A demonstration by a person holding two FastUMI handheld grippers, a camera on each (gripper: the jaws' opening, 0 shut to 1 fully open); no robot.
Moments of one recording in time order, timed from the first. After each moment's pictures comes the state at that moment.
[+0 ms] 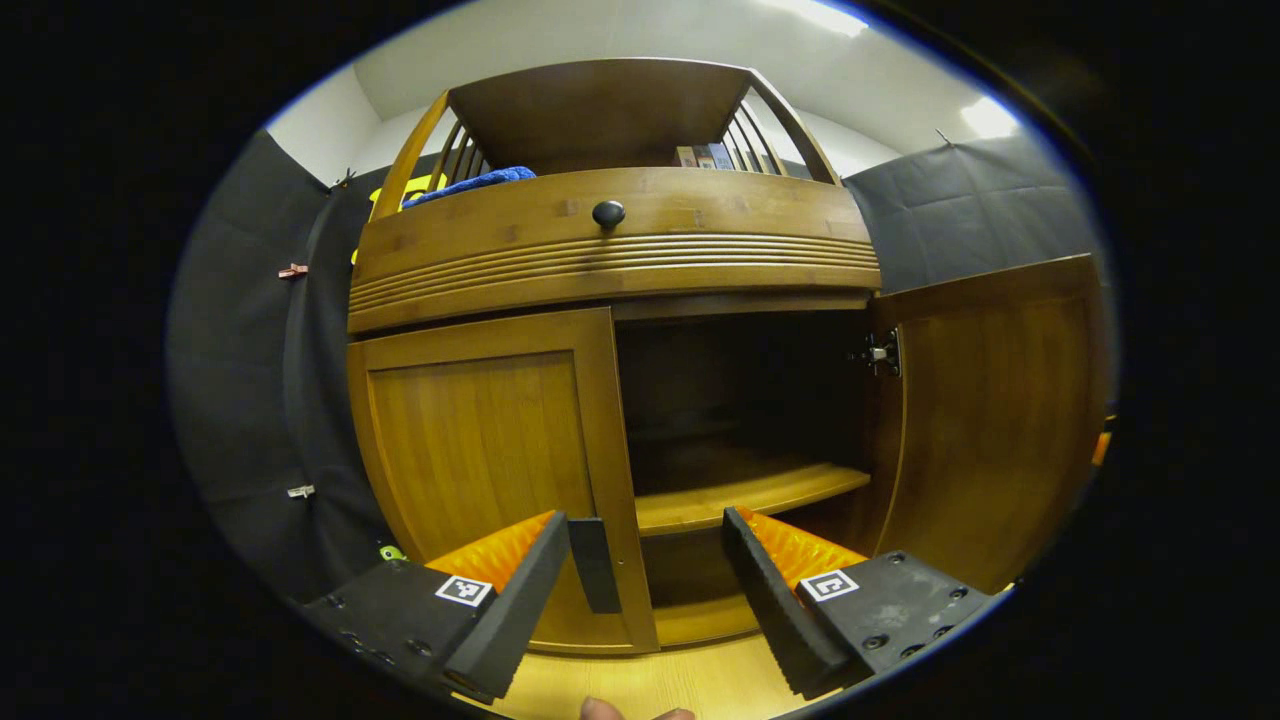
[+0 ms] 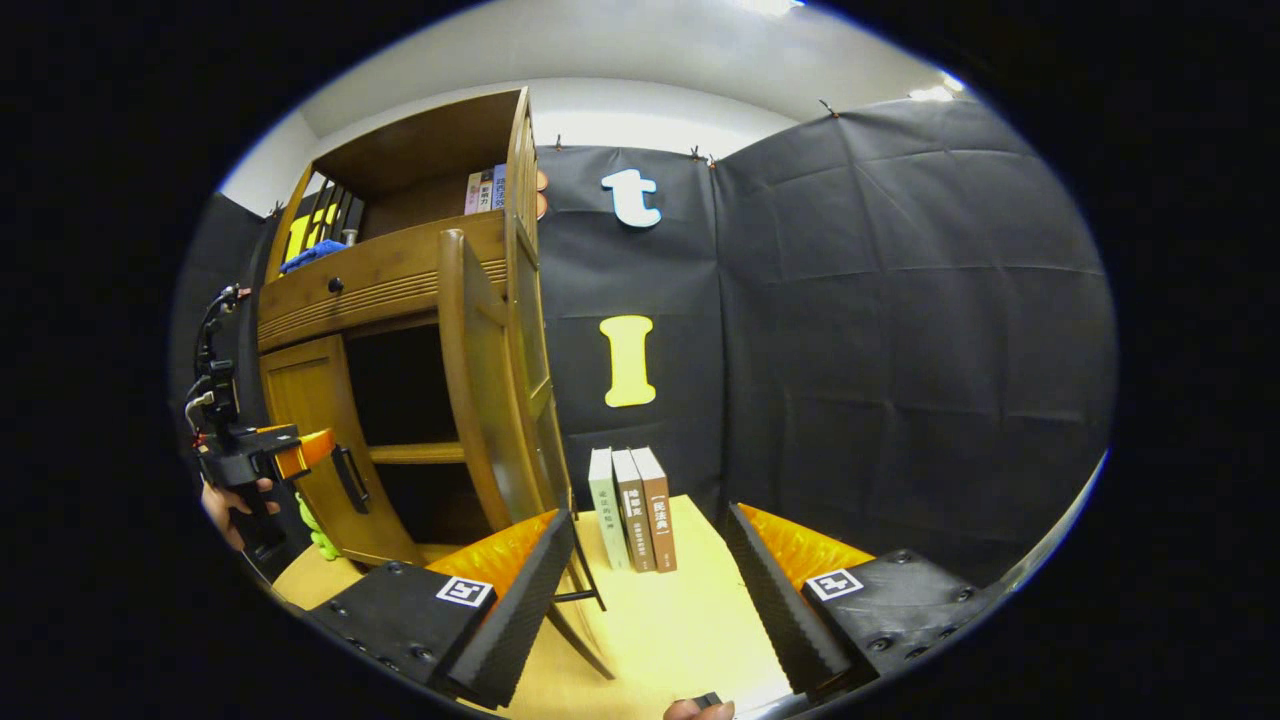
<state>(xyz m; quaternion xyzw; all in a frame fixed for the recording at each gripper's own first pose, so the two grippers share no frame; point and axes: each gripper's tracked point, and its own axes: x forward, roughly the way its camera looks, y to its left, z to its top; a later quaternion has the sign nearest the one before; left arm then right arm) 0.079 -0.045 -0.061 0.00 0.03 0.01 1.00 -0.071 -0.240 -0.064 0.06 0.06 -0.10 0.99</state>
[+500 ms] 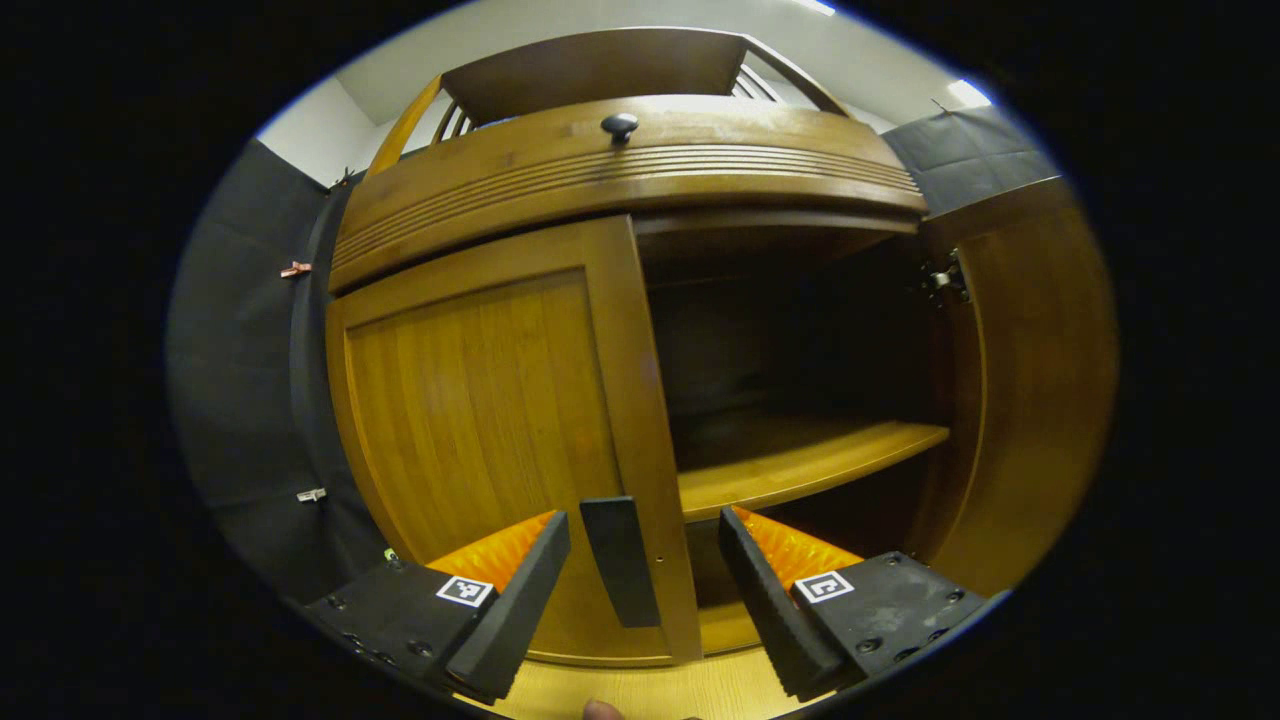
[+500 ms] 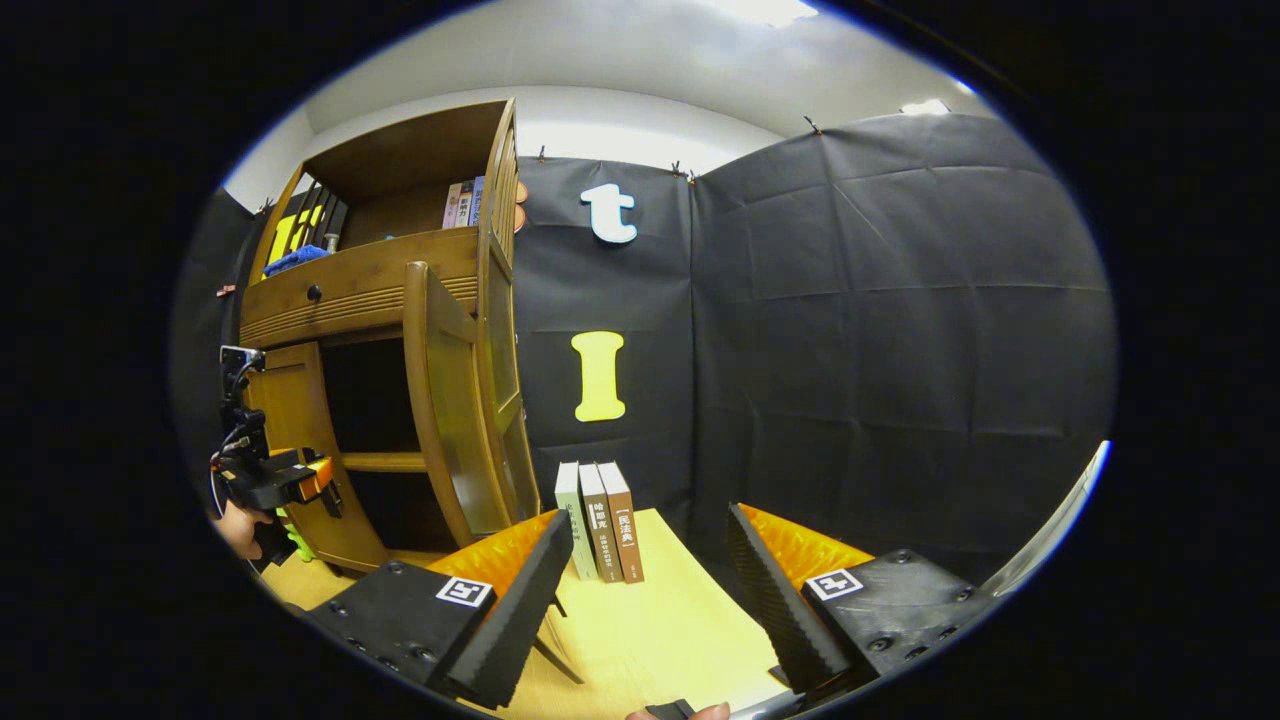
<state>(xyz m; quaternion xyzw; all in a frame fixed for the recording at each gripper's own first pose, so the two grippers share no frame) 0.143 -0.016 -0.129 0.01 0.05 0.05 1.00 -0.078 -0.262 -0.046 0.04 0.04 -0.13 0.99</state>
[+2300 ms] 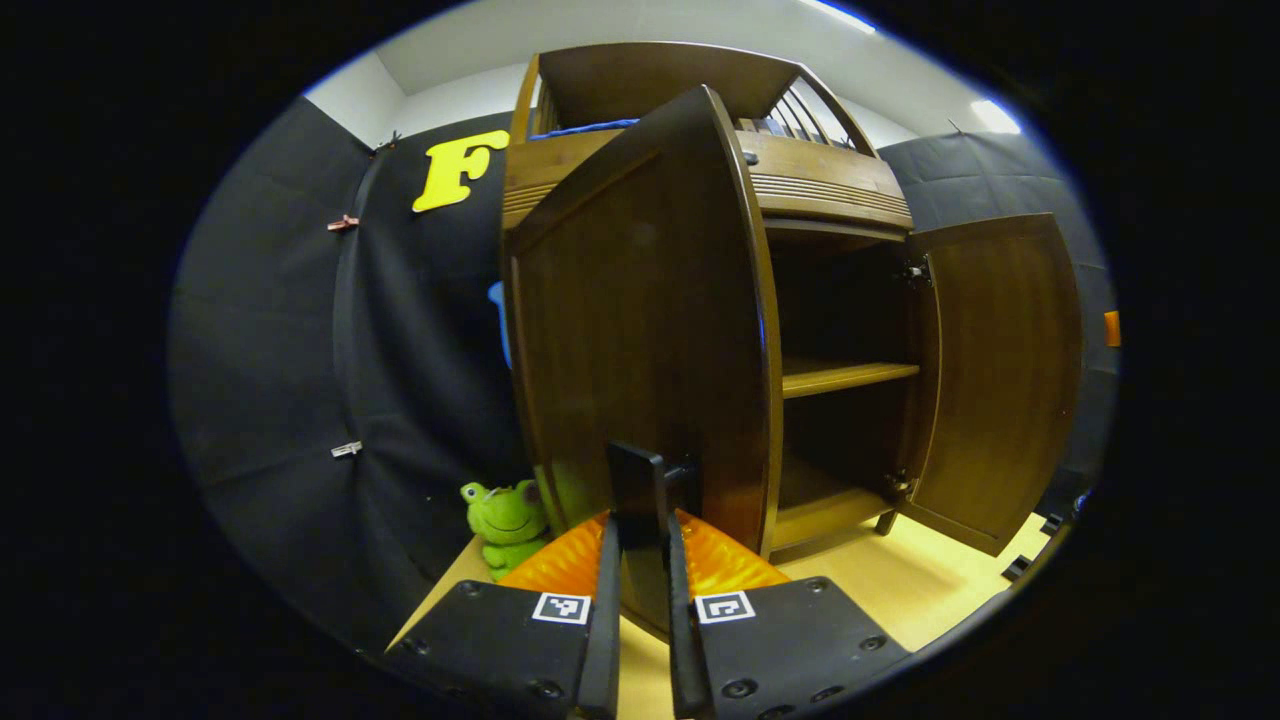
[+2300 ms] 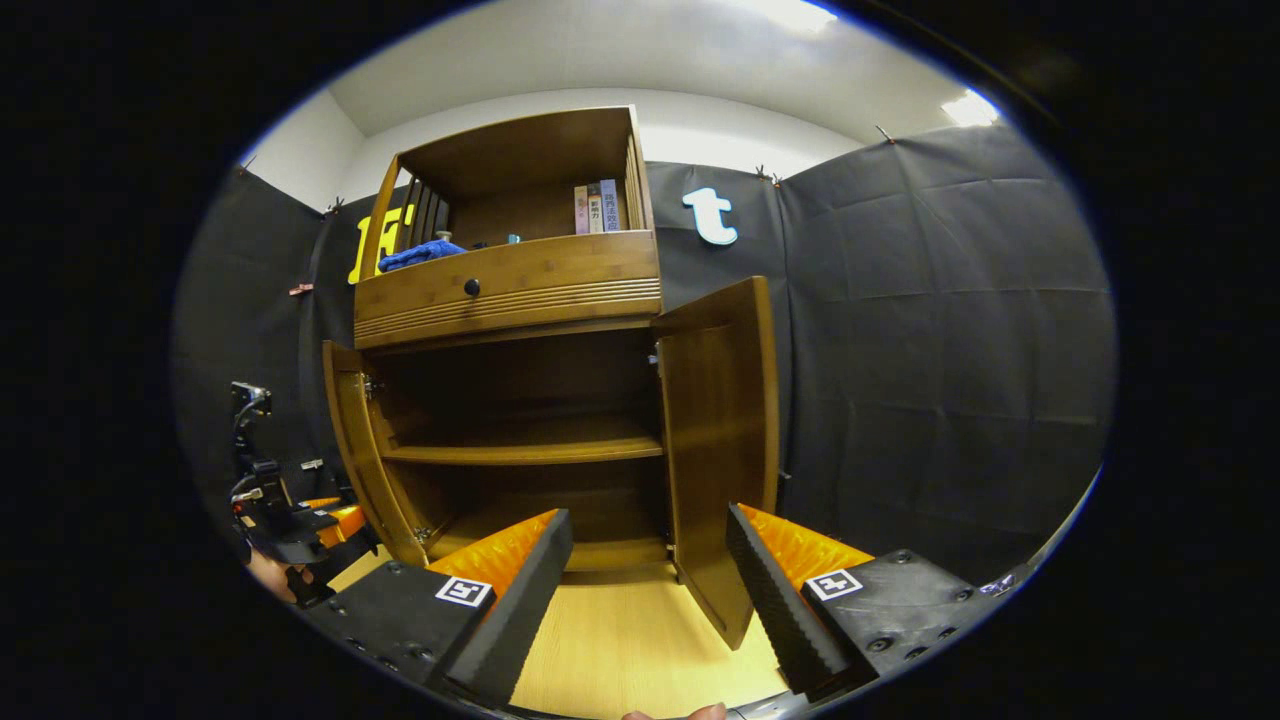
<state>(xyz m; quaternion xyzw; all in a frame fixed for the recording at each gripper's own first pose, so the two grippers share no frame) -0.051 0.108 -0.166 0.00 0.09 0.04 1.00 -0.121 -0.053 -0.038 0.06 0.05 -0.02 1.00</state>
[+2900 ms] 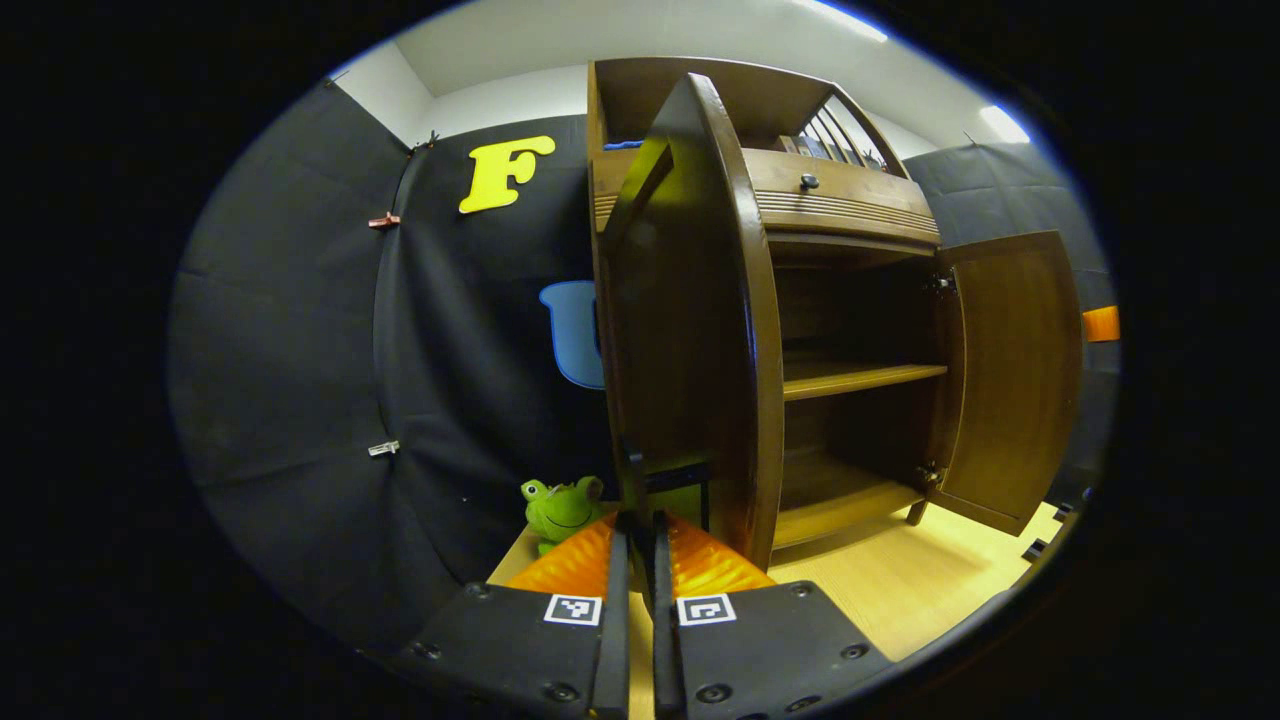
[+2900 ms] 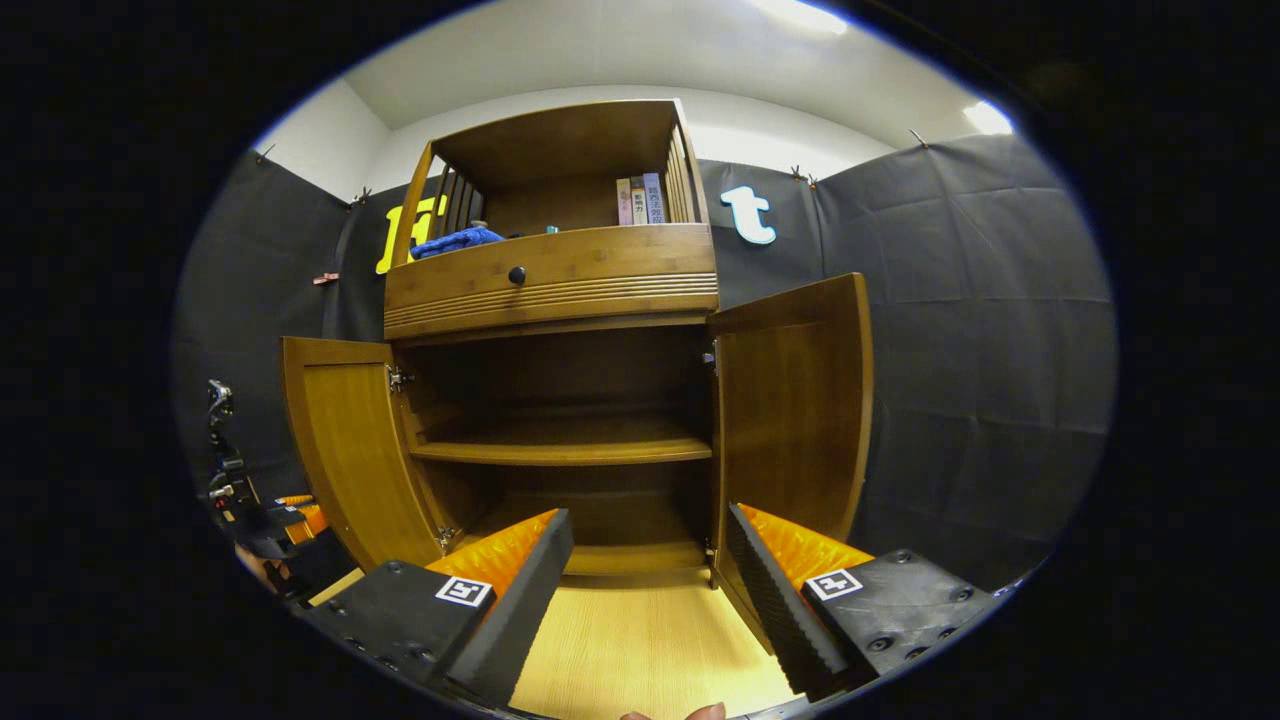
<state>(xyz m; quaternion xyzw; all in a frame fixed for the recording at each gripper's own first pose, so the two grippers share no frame) -0.083 0.183 -0.173 -0.01 0.07 0.06 1.00 -0.101 -0.003 -0.041 0.04 0.05 0.01 1.00</state>
